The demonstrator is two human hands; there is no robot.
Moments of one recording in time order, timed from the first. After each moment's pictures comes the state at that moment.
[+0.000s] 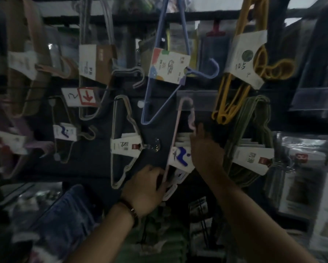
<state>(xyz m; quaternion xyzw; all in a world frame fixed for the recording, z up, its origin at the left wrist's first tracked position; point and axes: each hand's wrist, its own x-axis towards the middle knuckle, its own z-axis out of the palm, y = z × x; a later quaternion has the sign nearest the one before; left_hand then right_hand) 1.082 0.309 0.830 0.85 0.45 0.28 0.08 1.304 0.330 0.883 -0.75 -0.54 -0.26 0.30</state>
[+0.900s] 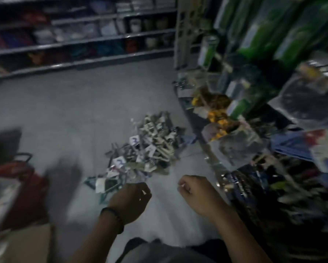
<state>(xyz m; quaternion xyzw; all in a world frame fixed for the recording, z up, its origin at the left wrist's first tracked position) 0.474 -0.240 0.544 0.35 0.88 0.13 0.30 0.618 -0.027 0.541 -0.23 -0.90 0.35 -0.09</state>
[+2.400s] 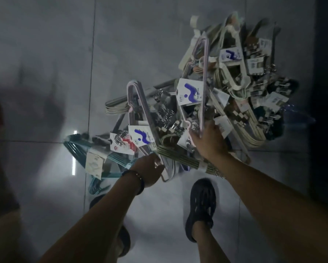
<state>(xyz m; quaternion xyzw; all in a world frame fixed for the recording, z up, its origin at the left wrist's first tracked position) 0.017 -0.188 -0.140 0.07 0.83 0.16 0.53 0.040 0.048 -0.181 -0.32 -0.89 0.24 -0.21</state>
